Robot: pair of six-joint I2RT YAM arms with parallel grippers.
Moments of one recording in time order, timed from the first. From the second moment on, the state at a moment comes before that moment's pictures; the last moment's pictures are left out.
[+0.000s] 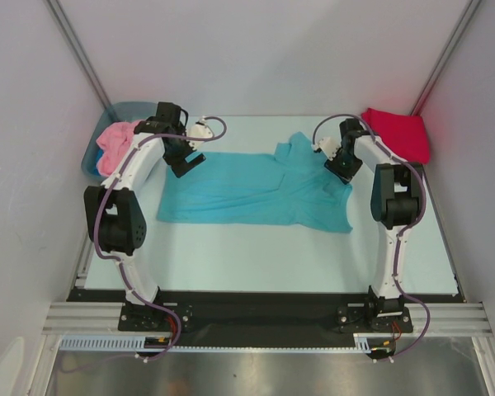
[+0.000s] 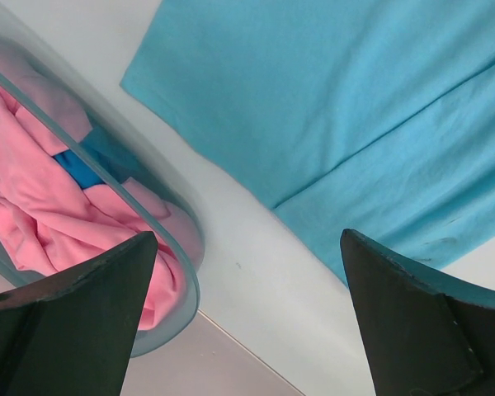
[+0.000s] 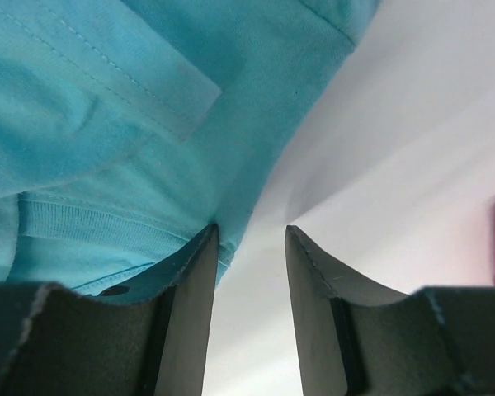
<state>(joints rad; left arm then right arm) -0.15 1.88 1.69 -0.87 0.02 0.85 0.08 2.21 1.76 -0.79 -0.01 -0.86</state>
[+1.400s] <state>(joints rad) -0.25 1.86 1.63 -0.84 0.01 0.85 0.21 2.27 2.04 -0.94 -0.28 -0.45</state>
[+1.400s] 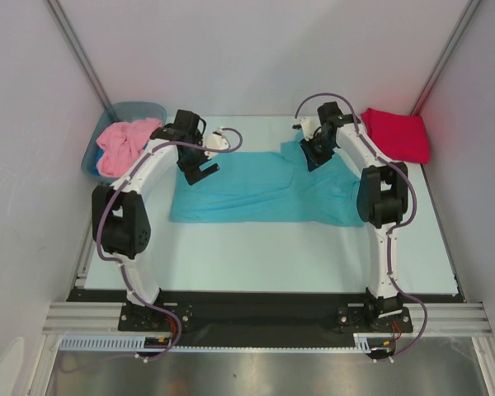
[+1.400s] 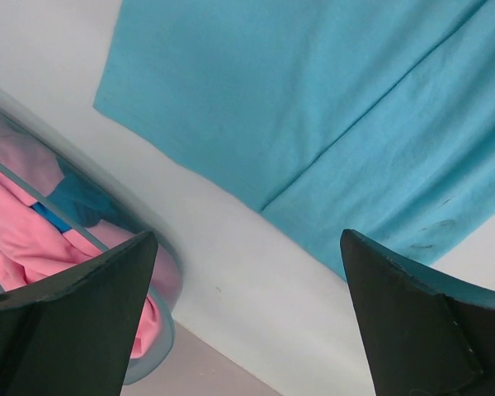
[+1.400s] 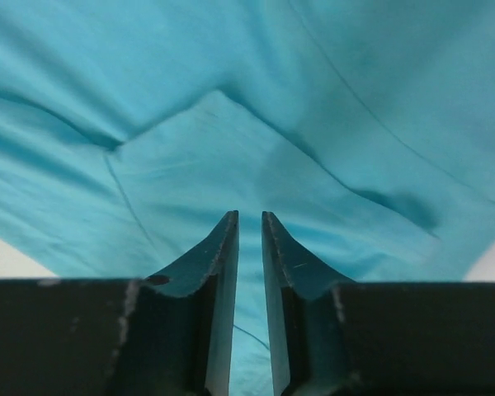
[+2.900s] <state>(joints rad) -0.30 1.82 1.57 -0.82 -0.03 0.85 0.31 2.41 2.10 -0.82 -0.27 -0.34</state>
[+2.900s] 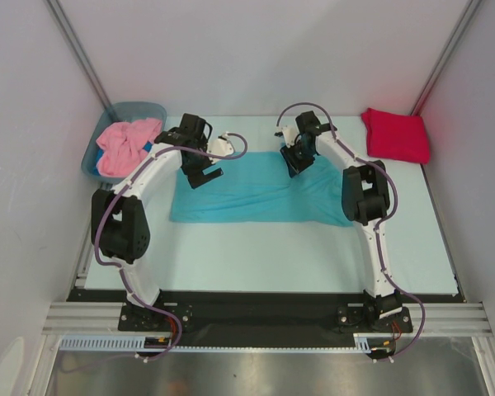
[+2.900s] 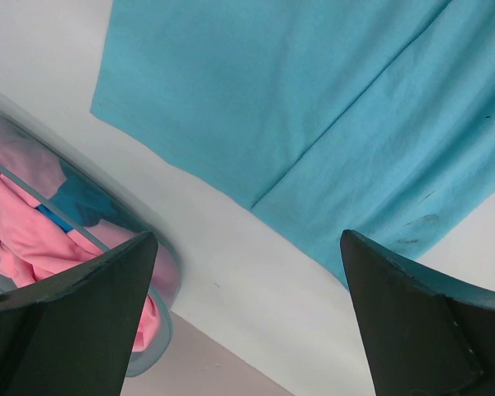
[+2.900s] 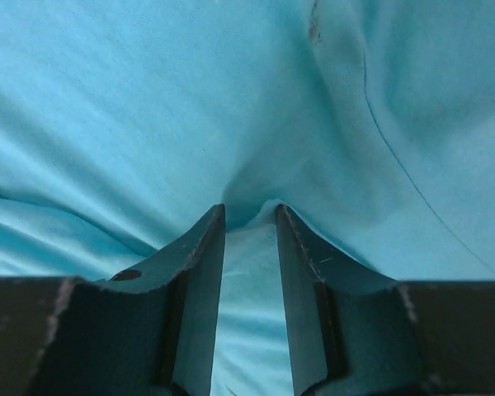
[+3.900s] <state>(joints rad) -0.32 1.82 1.57 -0.82 -0.03 0.85 0.32 2.36 2.05 -0.78 -0.29 -0.29</state>
